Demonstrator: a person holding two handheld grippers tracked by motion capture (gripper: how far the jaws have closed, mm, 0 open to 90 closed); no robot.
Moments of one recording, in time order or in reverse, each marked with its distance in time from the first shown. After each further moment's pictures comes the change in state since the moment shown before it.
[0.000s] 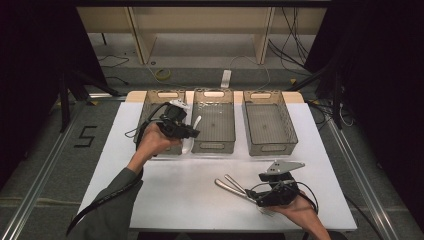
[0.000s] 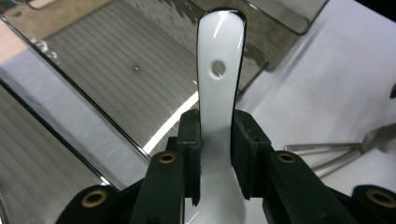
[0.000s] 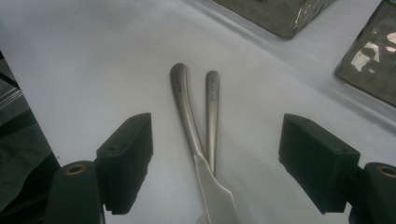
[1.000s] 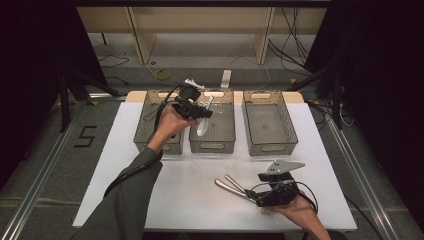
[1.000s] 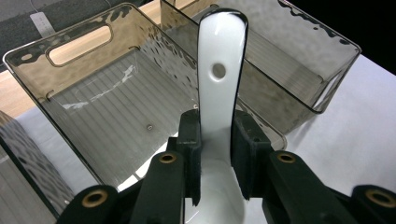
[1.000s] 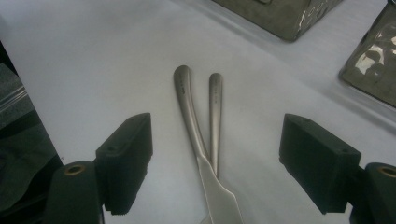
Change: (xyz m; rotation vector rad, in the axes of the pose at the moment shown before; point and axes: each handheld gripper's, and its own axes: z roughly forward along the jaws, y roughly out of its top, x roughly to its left) left arm 0.008 0.057 0.027 -0.053 0.033 -0.049; right arm 0.000 0.001 0.000 -0.006 0.011 -0.004
